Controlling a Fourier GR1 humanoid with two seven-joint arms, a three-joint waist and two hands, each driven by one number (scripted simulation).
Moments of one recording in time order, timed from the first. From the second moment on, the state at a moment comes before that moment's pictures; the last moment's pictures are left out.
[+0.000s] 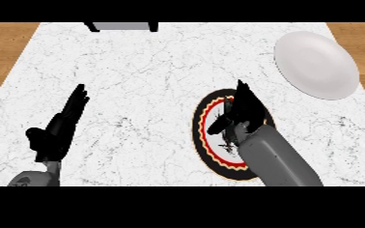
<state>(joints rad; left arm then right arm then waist) -0.06 0.37 -0.13 -1.33 0.21 0.10 -0.16 -0.50 -0.16 0.51 -1.27 0.56 -0.18 1.19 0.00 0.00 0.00</state>
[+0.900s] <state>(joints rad) -0.09 0.35 -0.07 -1.28 0.18 0.05 -0.16 -0.47 -0.11 0.39 -1.08 0.62 -0.08 1.11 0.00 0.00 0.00</state>
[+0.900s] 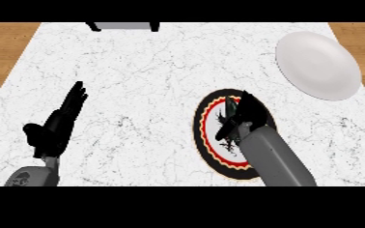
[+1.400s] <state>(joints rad) -0.07 0.33 -0.05 -1.30 0.15 0.02 -0.16 -0.47 -0.07 0.34 -1.02 0.66 -0.07 1.01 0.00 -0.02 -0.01</state>
